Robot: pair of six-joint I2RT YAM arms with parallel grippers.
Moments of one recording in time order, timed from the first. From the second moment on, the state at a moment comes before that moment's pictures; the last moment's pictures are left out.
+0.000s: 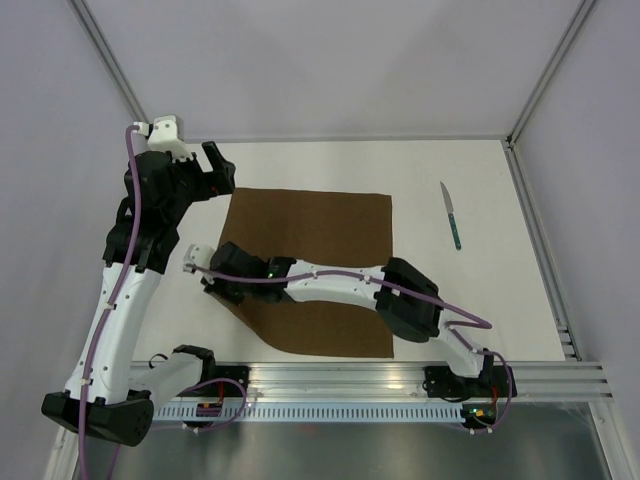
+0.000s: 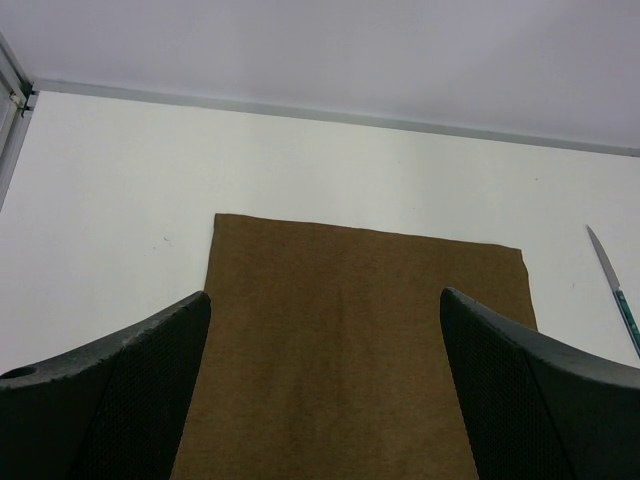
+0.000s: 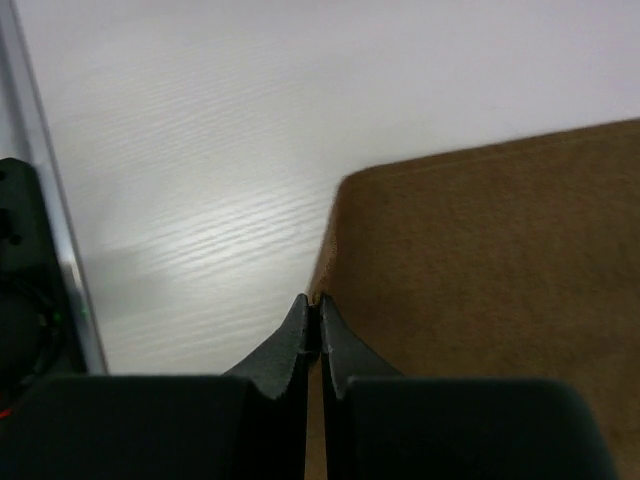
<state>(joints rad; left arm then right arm) -0.19 1.04 1.31 -0.51 -0.08 -0.24 1.27 2.25 1.87 -0.25 -0.01 -0.01</state>
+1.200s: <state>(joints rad) -0.19 1.06 1.35 -0.45 -0.07 -0.24 0.61 2.02 1.56 -0.25 0.00 -0.20</state>
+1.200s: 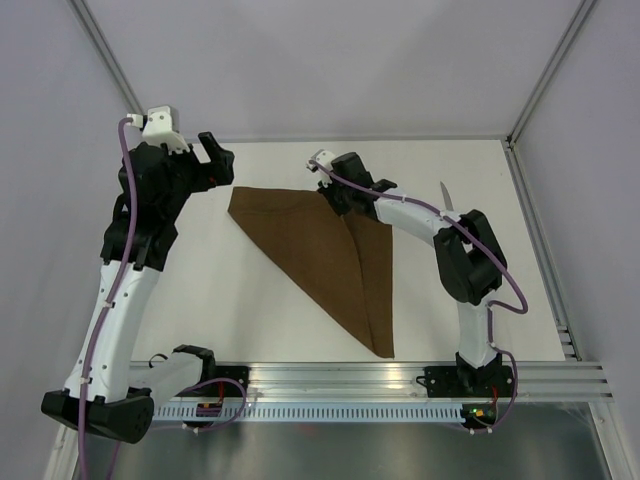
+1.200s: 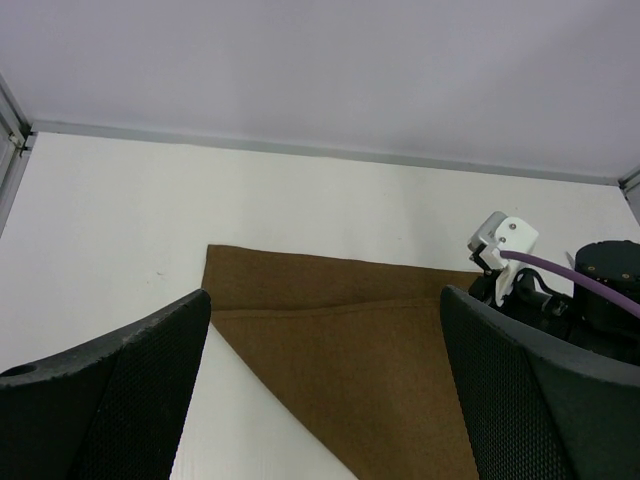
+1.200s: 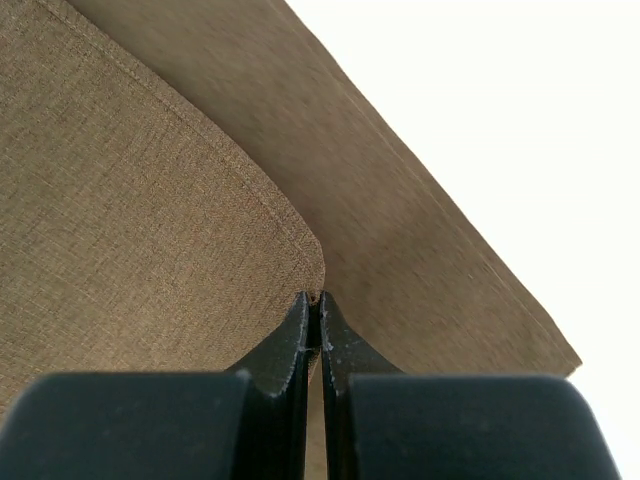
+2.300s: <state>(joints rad) -0.19 1.13 1.35 -0.44 -0.04 -0.24 0.42 2.02 1.52 -0.23 0.00 -0.21</state>
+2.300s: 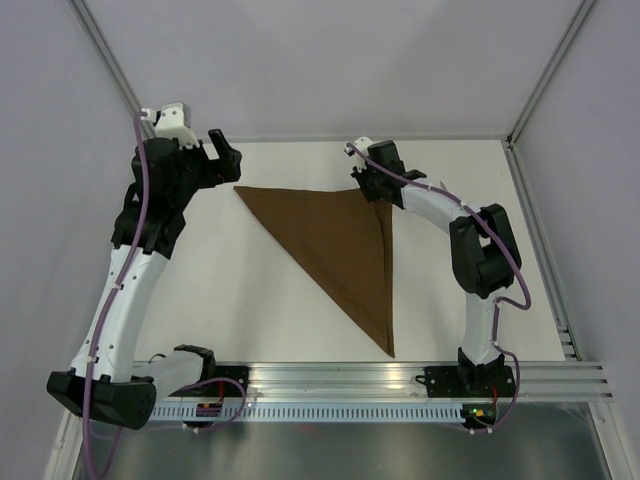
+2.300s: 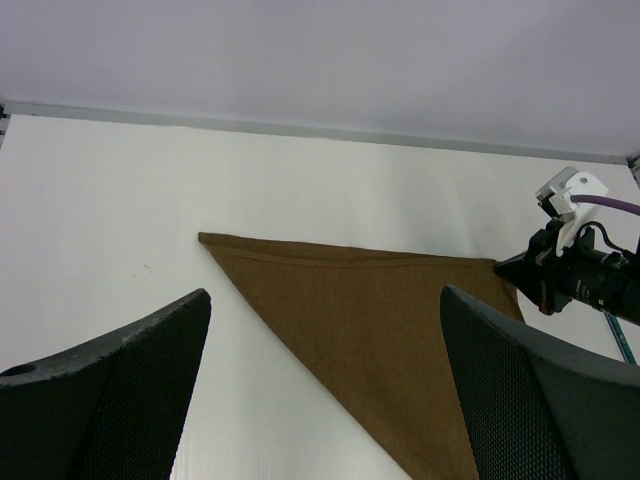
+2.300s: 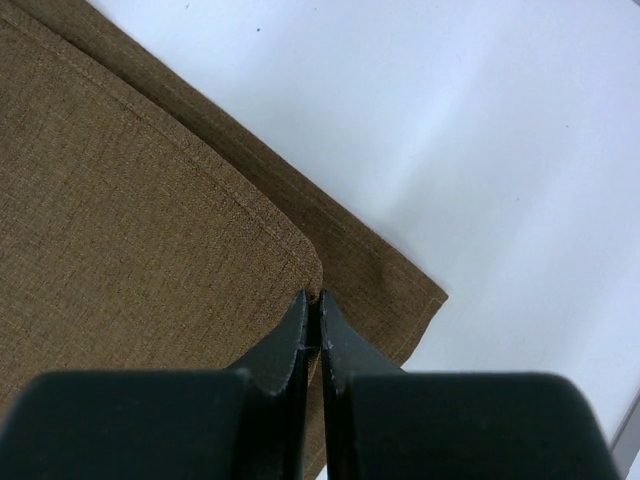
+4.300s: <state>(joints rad) -0.19 1.15 1.35 -0.42 -0.04 -0.24 0.36 2.07 1.64 -0.27 0.00 -0.23</state>
